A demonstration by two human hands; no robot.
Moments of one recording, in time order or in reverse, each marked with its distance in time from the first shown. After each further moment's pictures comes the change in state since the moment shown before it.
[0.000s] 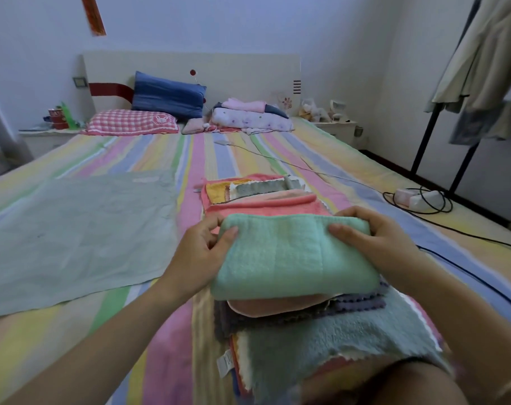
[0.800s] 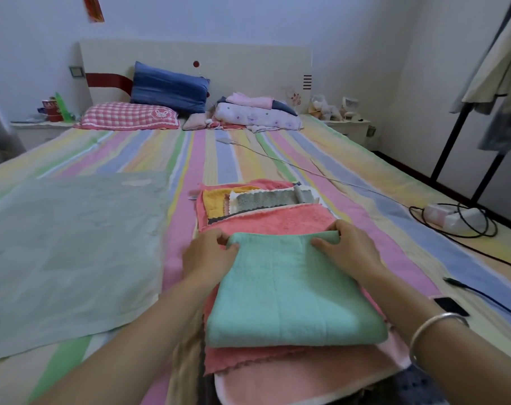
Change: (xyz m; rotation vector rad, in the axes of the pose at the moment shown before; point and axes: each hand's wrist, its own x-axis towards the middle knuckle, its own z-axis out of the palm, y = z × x) left_hand 0.139 -0.110 0.016 0.635 0.261 -0.282; right_hand 0.169 0.105 0.029 -0.759 0.153 0.158
